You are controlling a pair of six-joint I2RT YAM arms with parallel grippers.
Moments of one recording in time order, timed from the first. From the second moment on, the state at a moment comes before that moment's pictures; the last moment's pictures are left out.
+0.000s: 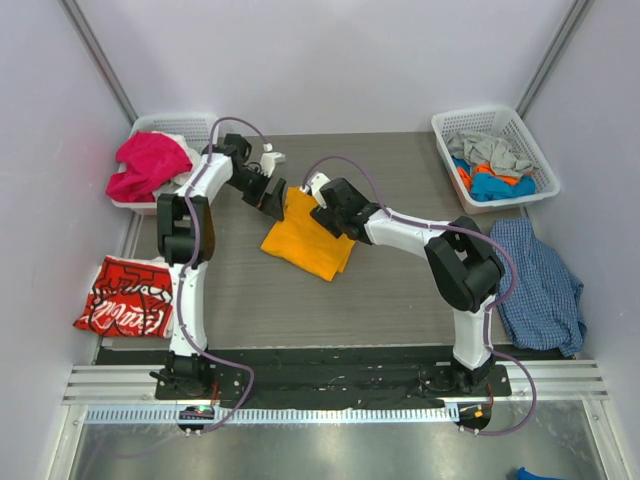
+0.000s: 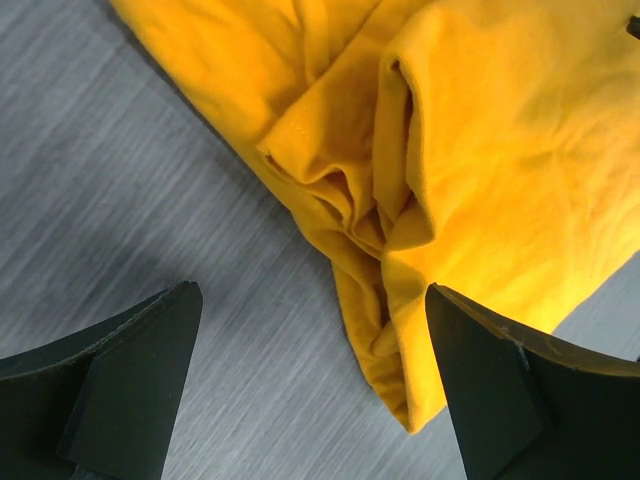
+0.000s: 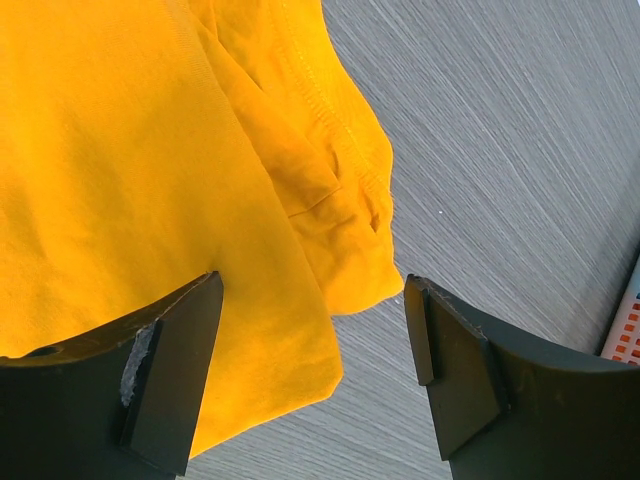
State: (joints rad) left arm -0.13 2.37 2.03 -1.00 0.68 0.50; right arm 0.69 1.95 1.34 -0.12 0.39 -0.34
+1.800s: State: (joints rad) left arm -0.34 2.40 1.93 -1.11 0.81 0.37; right arm 0.69 1.95 1.26 -0.06 0.36 -0.39
